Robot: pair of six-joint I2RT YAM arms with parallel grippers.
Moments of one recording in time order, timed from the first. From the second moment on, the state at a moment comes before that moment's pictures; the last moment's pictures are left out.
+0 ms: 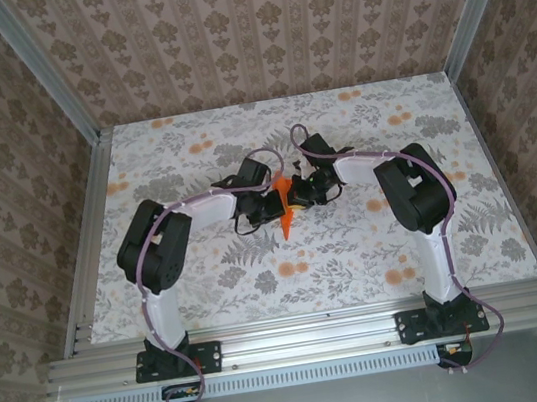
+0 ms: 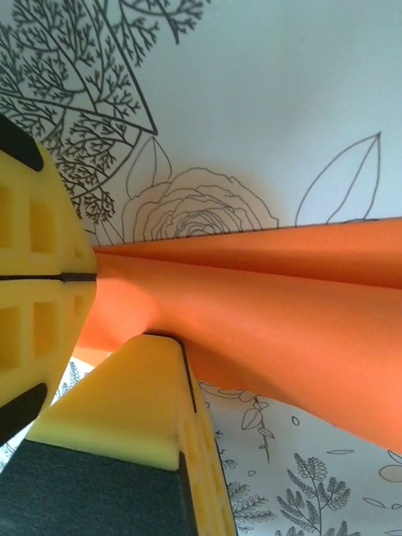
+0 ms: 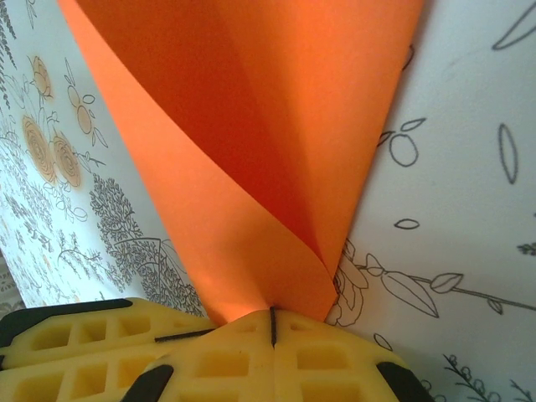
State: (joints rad) left arm -0.66 1.94 1.17 -0.32 0.29 -0.74; right arm 0.42 2.10 1.33 -0.38 -0.55 0.64
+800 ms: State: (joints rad) left arm -0.68 1.91 1.08 -0.20 0.36 -0.75; right arm 0.42 2.11 1.34 -0.38 -0.55 0.64
